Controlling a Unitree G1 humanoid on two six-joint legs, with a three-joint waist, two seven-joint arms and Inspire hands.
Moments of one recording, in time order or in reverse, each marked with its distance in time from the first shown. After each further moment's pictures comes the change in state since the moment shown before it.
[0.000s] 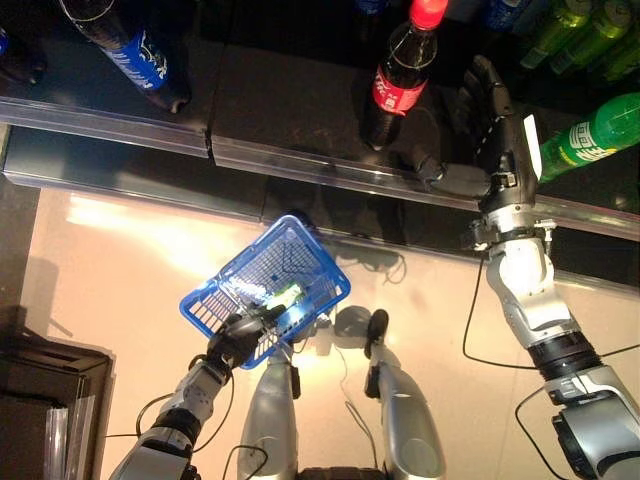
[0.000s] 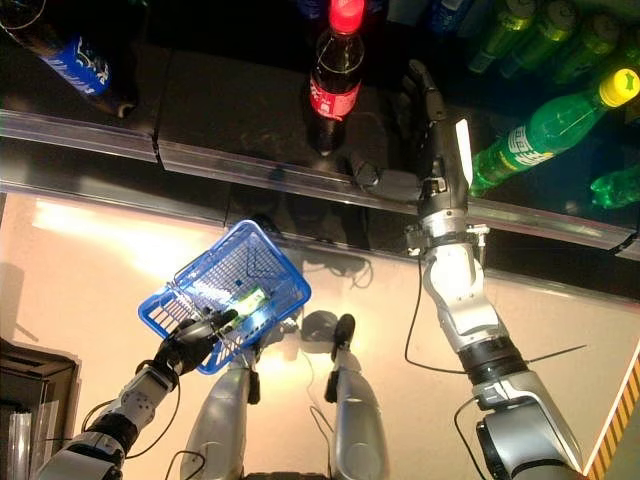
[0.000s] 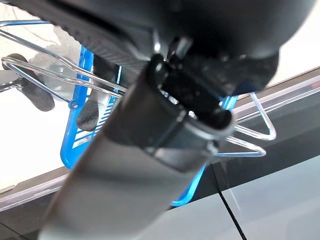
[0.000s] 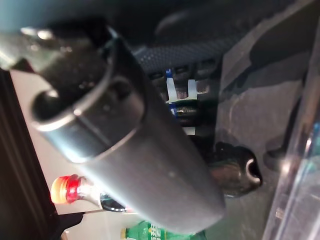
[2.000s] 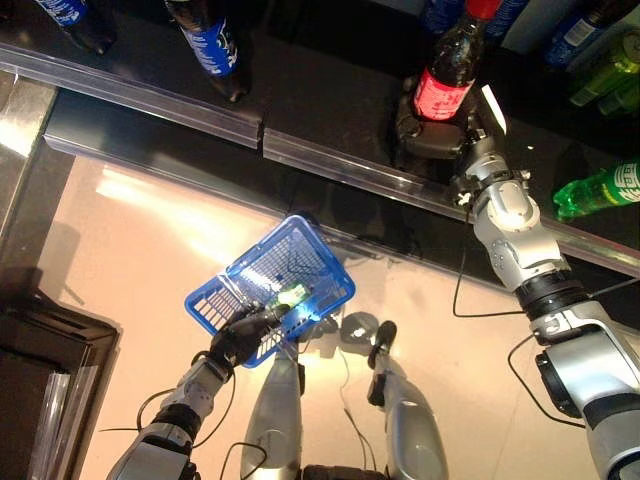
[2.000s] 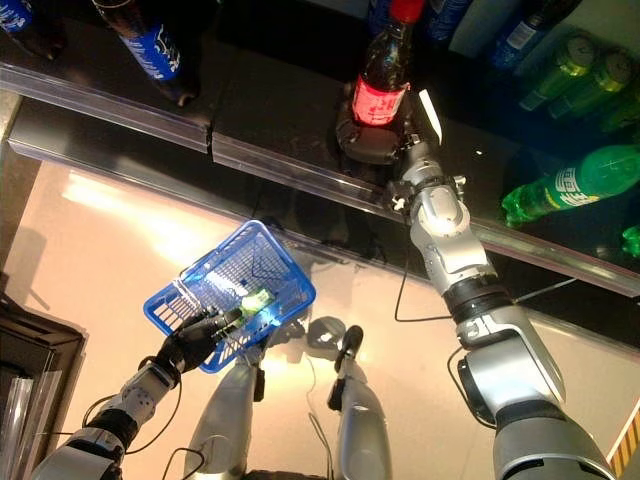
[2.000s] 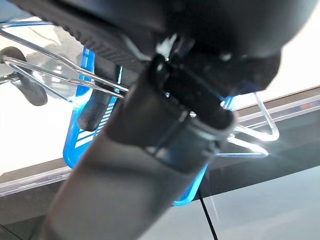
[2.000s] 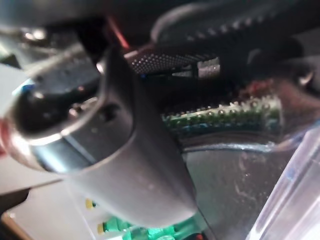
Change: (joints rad) left arm -0.018 0.010 -0.031 -0.005 0.000 0.035 0.000; right arm -0.332 0.050 0.107 0.310 0.209 0.221 0.159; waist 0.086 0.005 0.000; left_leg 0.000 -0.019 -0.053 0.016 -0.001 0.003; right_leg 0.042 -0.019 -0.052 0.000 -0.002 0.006
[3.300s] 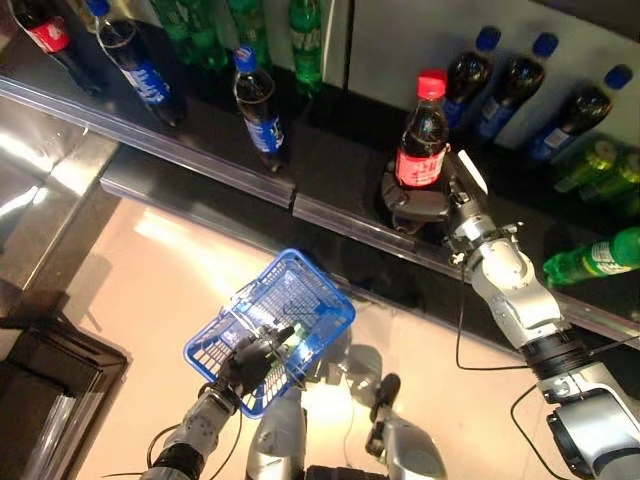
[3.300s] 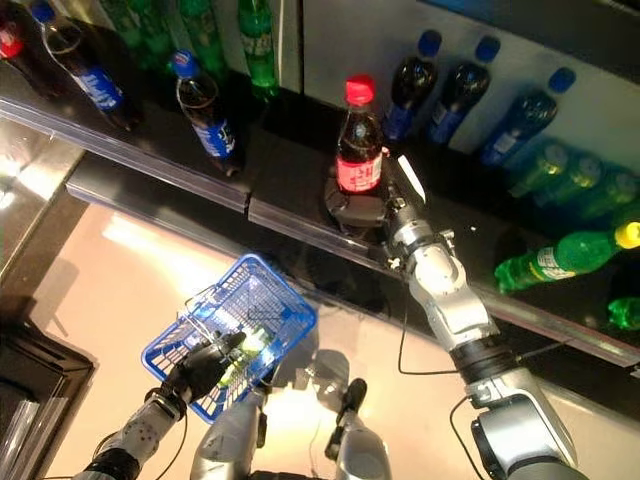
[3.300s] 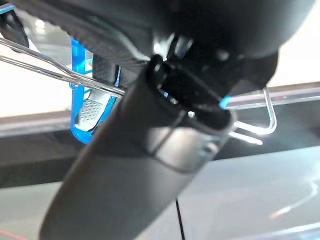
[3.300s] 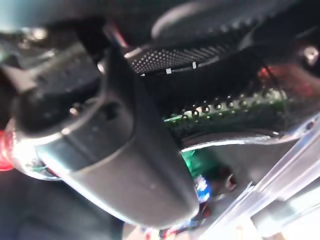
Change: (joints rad) left arm 0.224 -0.059 0.084 -0.210 0.002 0.030 0.002; right arm 0.342 -0.028 -0.063 -0.403 -0.124 0.071 0.062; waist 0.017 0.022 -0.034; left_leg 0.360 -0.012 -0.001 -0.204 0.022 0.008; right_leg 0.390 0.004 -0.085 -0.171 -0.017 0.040
